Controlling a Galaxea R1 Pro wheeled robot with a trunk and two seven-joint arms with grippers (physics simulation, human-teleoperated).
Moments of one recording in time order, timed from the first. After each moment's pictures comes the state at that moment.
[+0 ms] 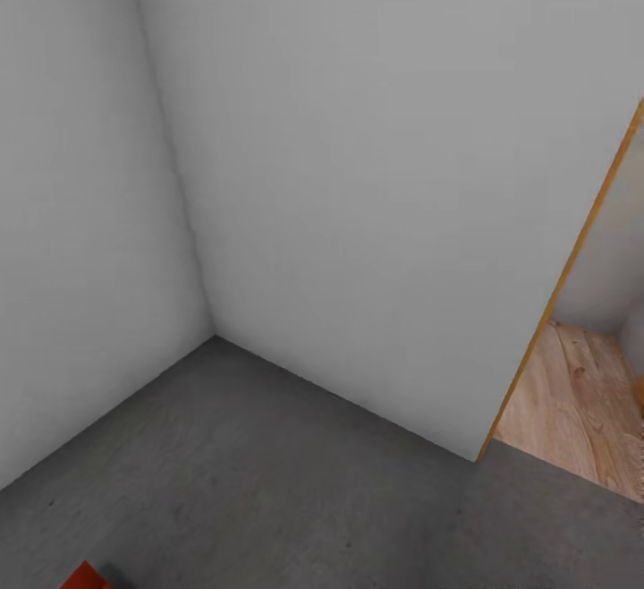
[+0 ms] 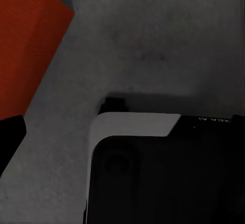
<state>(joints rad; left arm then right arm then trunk) -0.32 0.02 0.00 -0.01 0.10 0.01 0.01 -0.23 0.08 0.53 0.02 -0.53 -0.09 -0.13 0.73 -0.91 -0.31</state>
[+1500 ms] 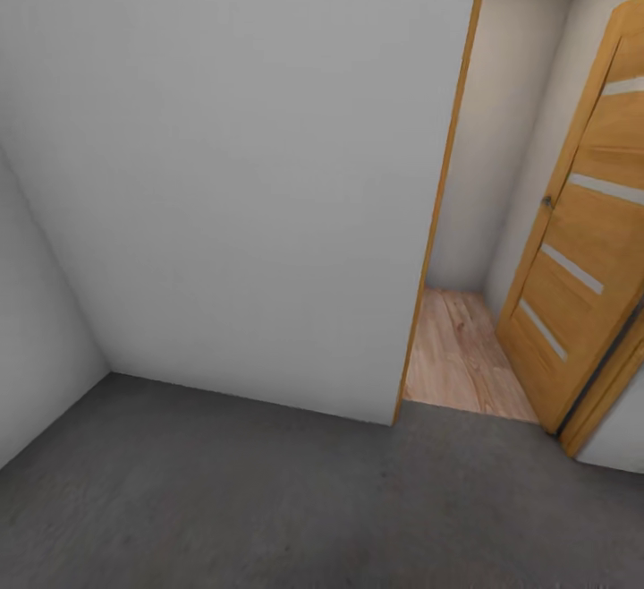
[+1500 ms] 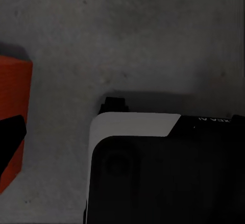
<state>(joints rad) -0.32 0.02 0.00 -0.01 0.10 0.01 0.01 -0.23 0.08 0.53 0.02 -0.53 -0.09 -0.13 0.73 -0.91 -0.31</state>
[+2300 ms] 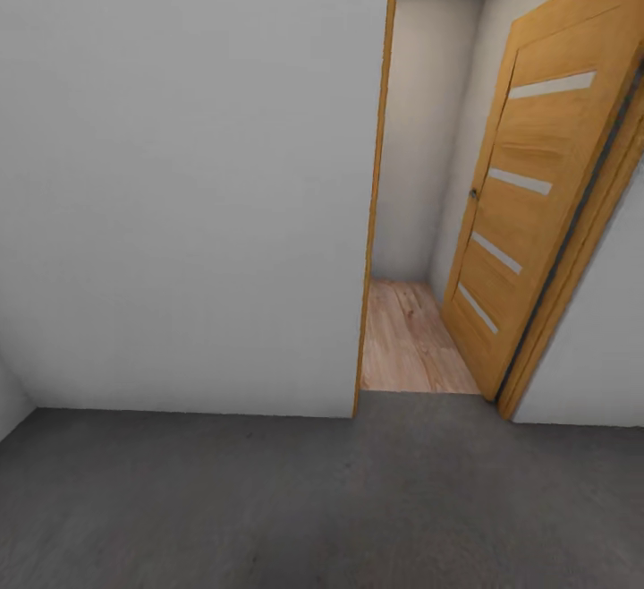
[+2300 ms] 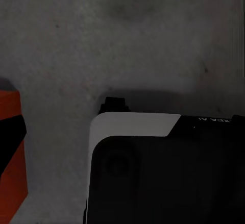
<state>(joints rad) -0.32 0.02 0.00 -0.01 0.10 0.01 0.01 -0.23 0.08 0.53 0.02 -0.53 -0.09 -0.13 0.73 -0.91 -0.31</state>
